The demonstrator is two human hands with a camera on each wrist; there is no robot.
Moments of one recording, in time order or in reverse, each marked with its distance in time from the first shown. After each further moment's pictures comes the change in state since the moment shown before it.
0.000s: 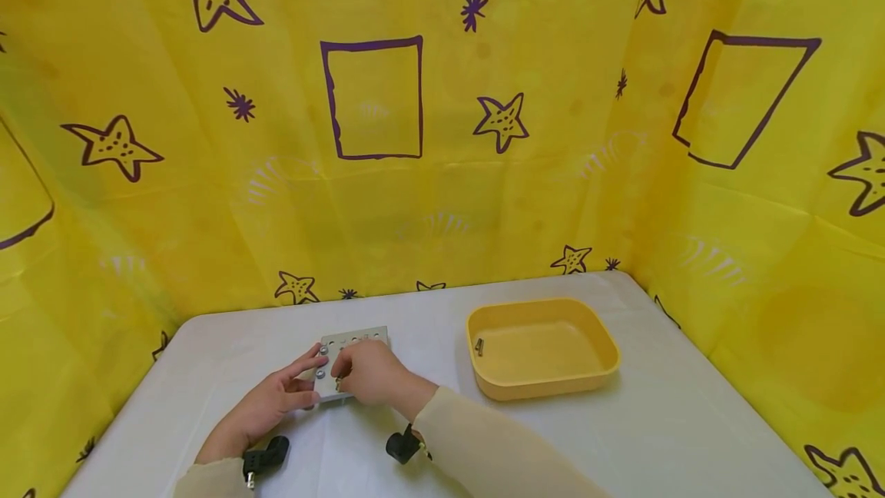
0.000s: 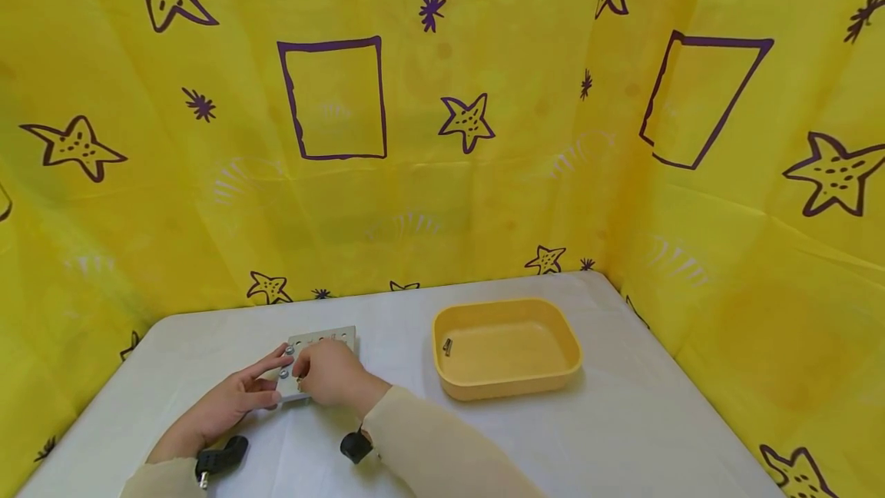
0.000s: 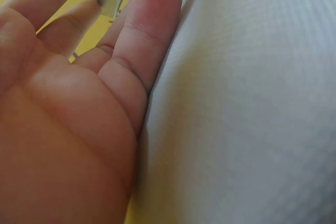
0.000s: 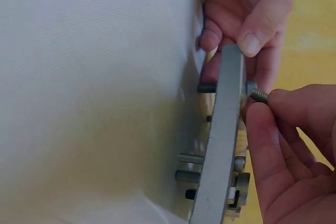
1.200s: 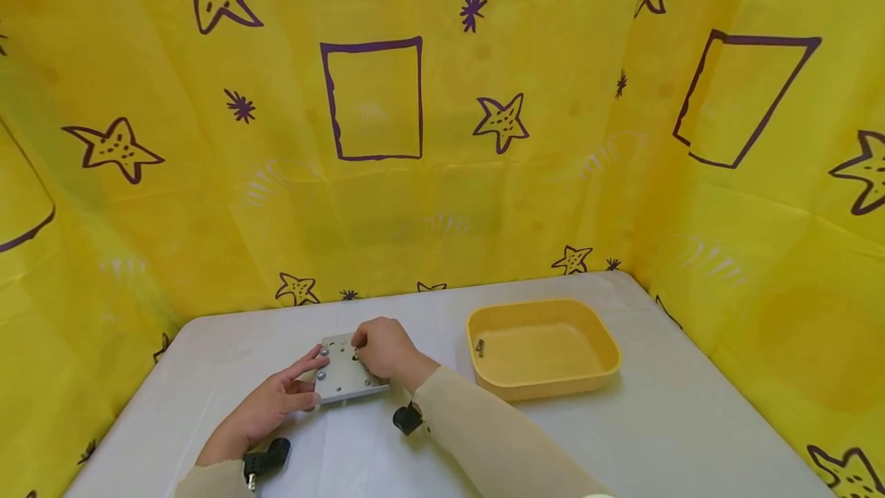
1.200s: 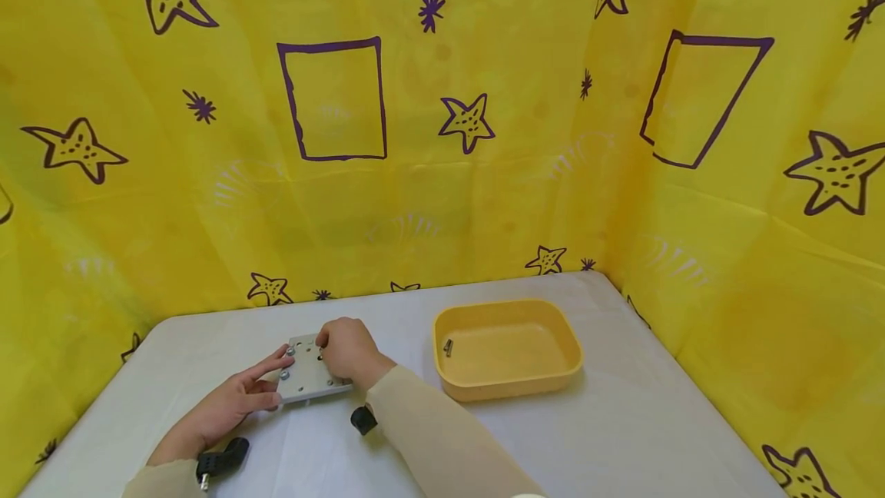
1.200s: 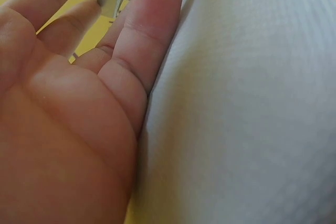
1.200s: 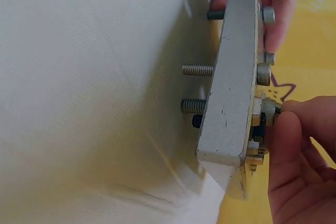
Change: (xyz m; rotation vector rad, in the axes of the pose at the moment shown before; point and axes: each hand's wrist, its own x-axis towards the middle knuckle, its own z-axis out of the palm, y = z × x) left_hand -0.001 0.001 0.002 -0.016 0.018 -0.032; right_hand 0.031 0.027 -0.010 -0.040 0.107 0.068
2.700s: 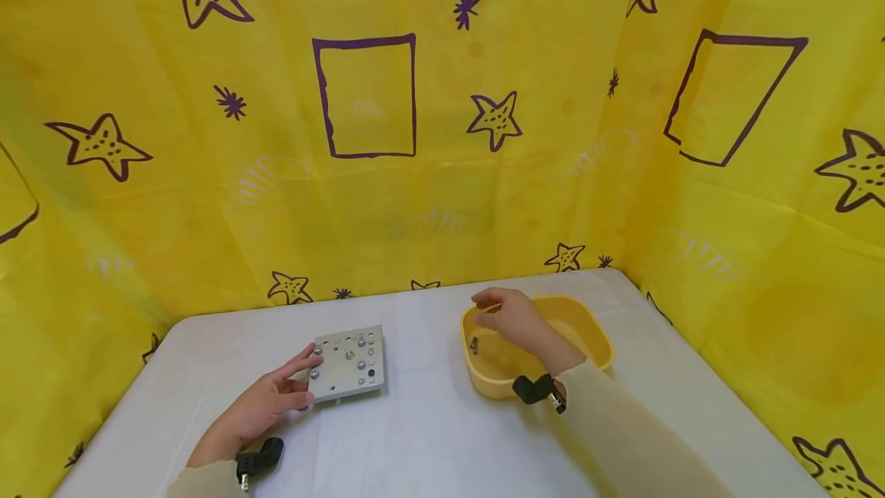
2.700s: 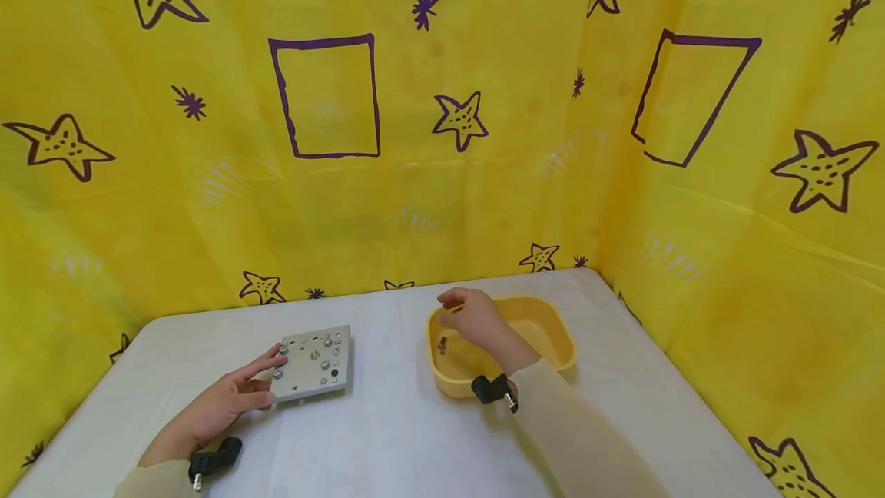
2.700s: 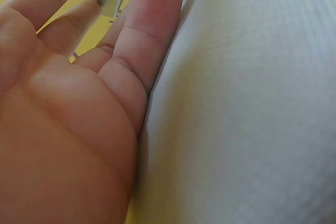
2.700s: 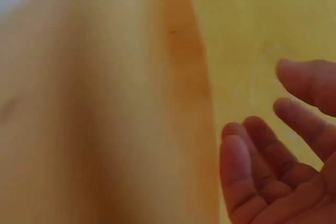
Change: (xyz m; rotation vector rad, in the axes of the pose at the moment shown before) left_hand -0.002 0.004 0.004 0.009 0.029 -0.015; right_hand -0.076 0.146 -0.133 0.366 0.138 0.124
